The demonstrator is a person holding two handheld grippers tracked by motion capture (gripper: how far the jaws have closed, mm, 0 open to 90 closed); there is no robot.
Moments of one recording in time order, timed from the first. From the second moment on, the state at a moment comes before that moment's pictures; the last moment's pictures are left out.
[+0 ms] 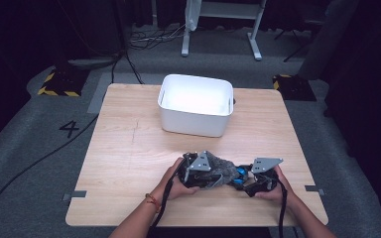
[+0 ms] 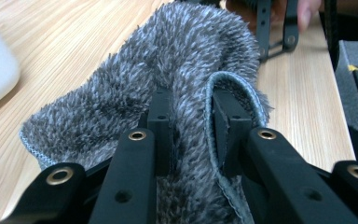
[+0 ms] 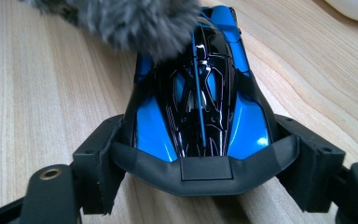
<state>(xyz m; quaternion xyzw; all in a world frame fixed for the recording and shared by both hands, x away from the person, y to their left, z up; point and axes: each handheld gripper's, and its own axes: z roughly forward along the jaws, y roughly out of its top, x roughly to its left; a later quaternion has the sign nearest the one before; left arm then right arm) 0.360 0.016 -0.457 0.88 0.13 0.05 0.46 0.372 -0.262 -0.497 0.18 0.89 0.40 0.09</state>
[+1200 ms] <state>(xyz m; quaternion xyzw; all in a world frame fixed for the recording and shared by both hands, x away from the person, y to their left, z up) 0.340 0.031 -0.483 0.90 0.13 0.07 0.41 0.379 -0.262 -0.497 0.22 0.89 0.39 0.03</state>
